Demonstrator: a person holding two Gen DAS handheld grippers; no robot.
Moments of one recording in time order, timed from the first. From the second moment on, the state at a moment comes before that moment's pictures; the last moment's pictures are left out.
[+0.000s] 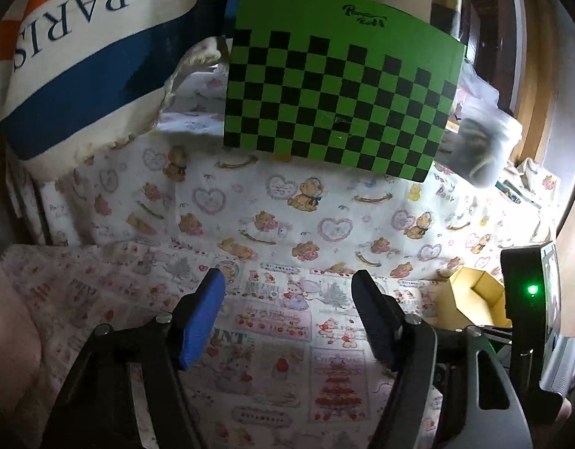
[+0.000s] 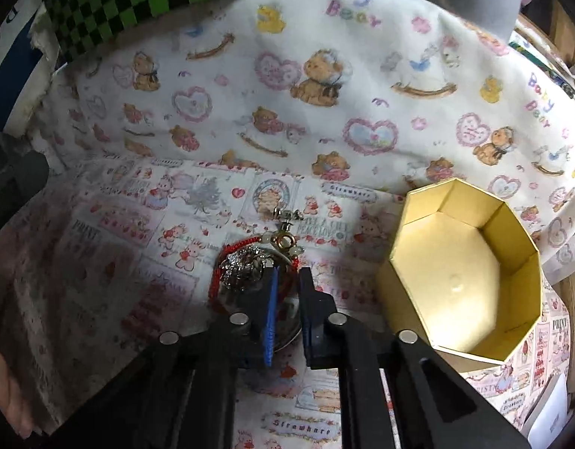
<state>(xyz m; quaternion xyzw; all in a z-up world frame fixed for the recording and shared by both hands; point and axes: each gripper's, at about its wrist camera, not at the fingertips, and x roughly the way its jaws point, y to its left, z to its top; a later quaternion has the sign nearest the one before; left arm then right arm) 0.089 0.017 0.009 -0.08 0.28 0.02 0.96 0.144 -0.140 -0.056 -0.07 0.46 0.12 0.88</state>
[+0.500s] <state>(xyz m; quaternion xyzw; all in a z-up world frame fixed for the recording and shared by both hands) 0.079 -0.012 0.013 -0.03 0.26 0.02 0.96 0.066 -0.189 0.033 -0.01 0.31 0.18 0.93</state>
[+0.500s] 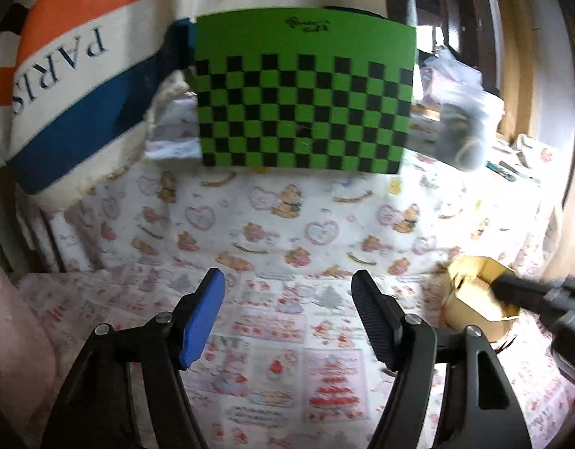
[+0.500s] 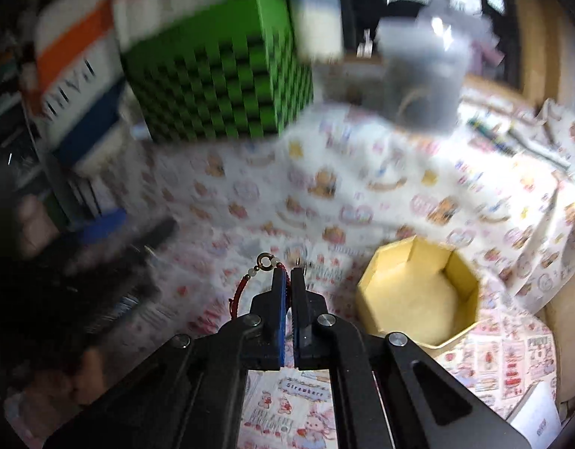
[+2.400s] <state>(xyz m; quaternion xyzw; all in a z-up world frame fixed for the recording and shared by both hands) 0.127 -0.078 -0.033 -0.10 0.46 -0.13 0.87 0.075 -0.271 0.029 0.06 0.30 0.12 0.94</state>
